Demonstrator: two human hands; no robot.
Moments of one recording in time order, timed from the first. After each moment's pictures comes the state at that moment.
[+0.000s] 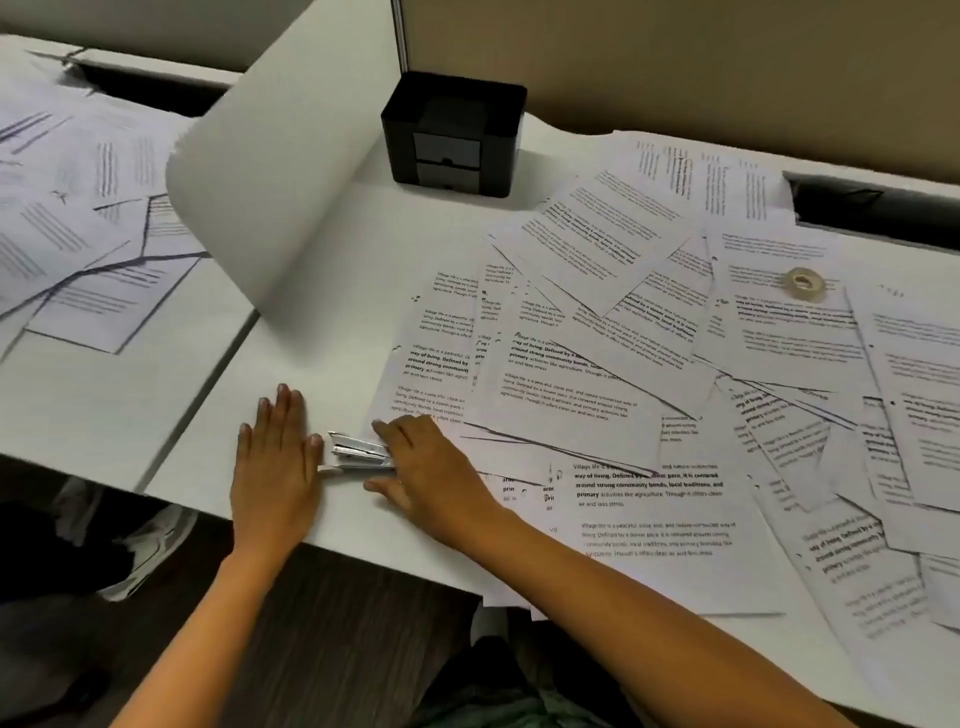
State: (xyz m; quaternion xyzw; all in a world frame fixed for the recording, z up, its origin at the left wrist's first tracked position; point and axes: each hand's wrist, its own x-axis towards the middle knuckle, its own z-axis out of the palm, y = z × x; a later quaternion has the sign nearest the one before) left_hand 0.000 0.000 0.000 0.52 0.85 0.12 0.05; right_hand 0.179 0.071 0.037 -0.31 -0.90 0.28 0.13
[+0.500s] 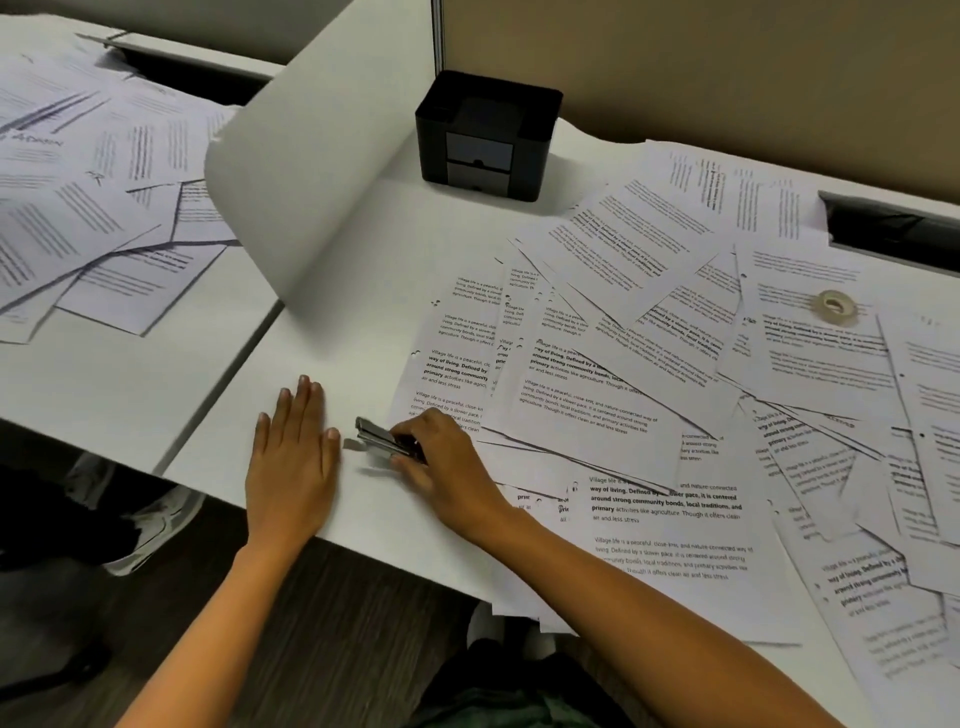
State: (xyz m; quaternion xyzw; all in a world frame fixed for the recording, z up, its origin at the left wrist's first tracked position) left_hand 0.001 -0.001 -0.001 0.52 0.85 0.11 0.04; right_hand 0.174 0.079 0.034 -0.34 -0.83 0.40 0.18
